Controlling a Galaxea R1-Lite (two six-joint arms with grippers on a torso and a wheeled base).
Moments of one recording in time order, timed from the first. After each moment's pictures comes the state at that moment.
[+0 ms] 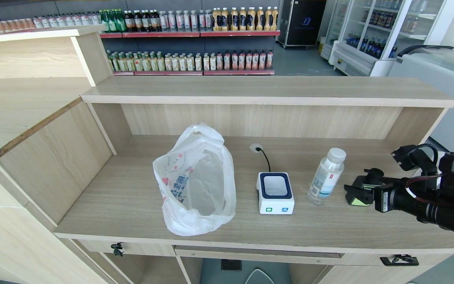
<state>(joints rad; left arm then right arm) 0.00 0.00 0.00 0.03 0.08 0.07 -0.01 1.70 -0.45 -0.88 0.24 -0.16</state>
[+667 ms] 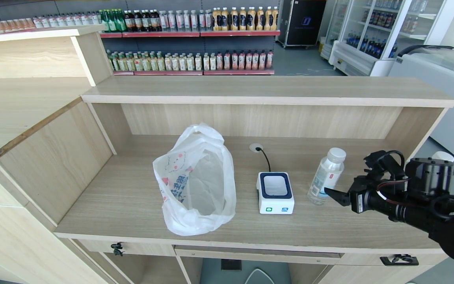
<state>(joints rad) 0.00 0.00 0.00 0.03 0.08 0.07 0.07 1.88 -0.48 -1.04 0.24 -0.18</state>
